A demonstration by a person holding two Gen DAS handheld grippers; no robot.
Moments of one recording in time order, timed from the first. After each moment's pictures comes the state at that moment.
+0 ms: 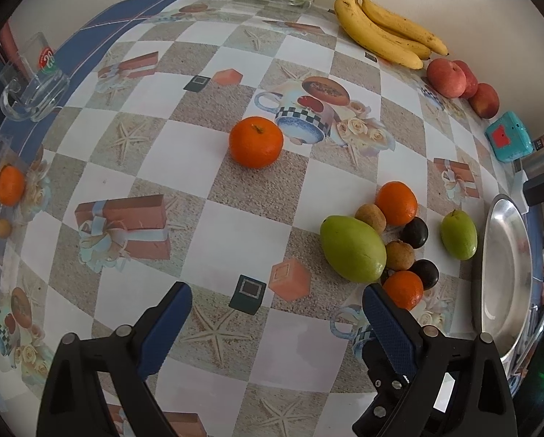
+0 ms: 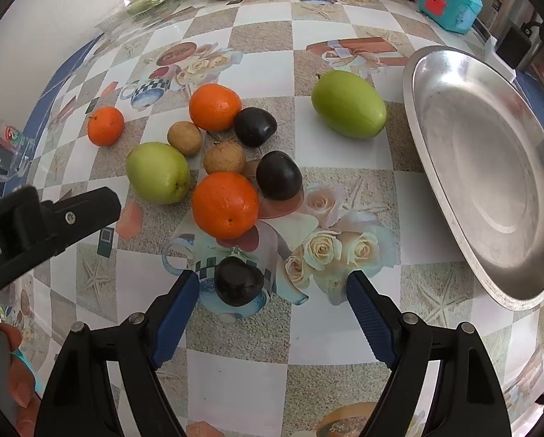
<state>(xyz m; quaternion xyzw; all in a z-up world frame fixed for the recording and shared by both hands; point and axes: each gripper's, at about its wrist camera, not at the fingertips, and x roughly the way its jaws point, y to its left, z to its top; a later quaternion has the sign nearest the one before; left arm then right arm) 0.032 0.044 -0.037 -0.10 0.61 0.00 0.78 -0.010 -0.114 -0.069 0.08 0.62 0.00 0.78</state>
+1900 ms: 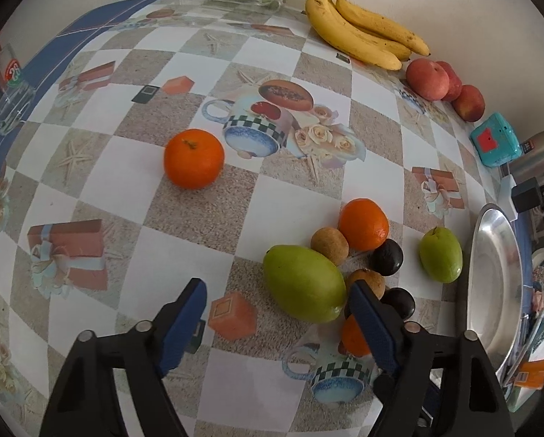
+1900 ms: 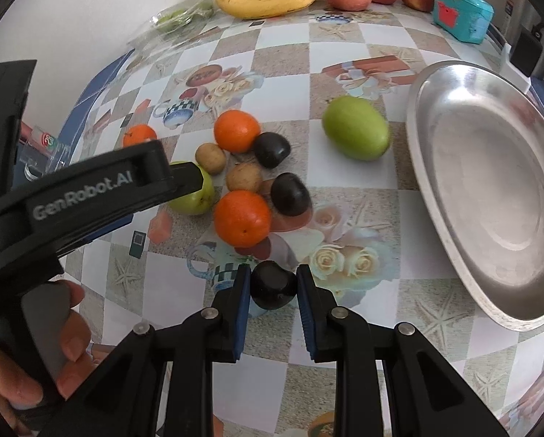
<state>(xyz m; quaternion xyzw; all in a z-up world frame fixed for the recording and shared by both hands) 0.053 0.015 -0.054 -0.12 0.59 -0.03 0.80 -0.004 -0.142 -0.051 0.12 0.59 0.06 0.79</state>
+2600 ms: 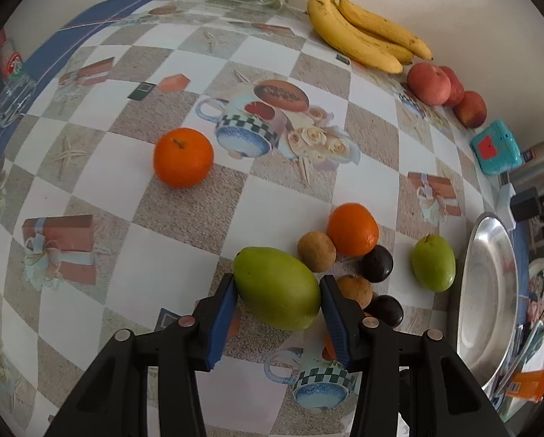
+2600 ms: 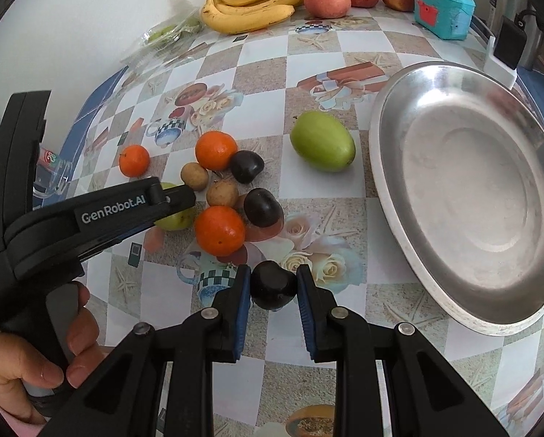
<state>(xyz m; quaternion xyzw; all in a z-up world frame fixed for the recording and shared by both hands) 0.057 0.009 -0.050 -0.14 0.59 -0.02 0.80 -0.009 -0.160 -0.039 0.14 0.59 0.06 0.80</state>
